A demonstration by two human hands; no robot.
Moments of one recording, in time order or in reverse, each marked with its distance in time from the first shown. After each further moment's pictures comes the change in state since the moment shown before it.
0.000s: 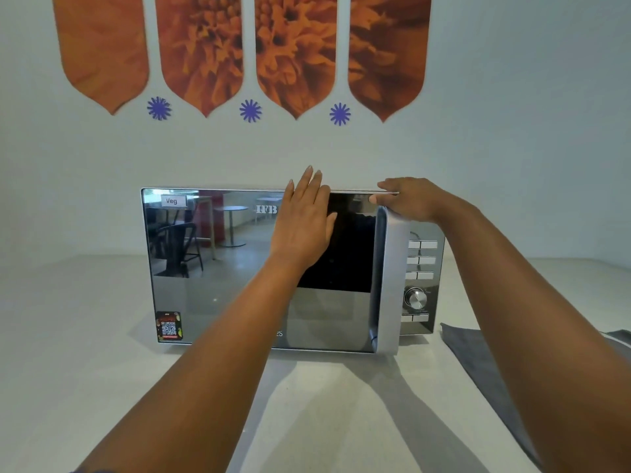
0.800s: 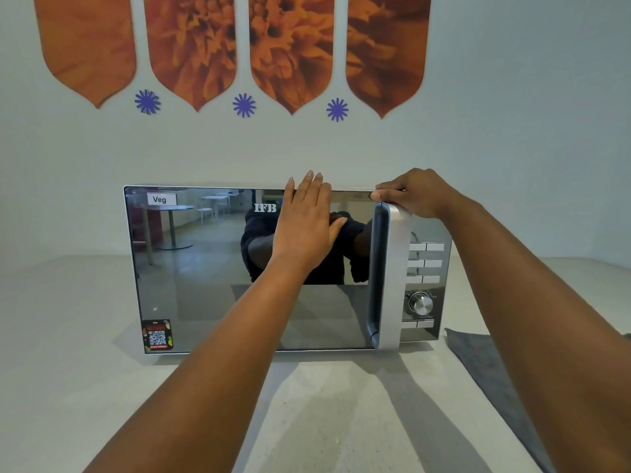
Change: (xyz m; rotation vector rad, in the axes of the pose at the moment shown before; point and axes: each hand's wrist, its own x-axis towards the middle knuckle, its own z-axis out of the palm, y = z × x) left_hand 0.010 -0.006 0.024 0.036 0.000 0.004; right_hand 0.032 0.023 0.009 0.100 0.113 -0.125
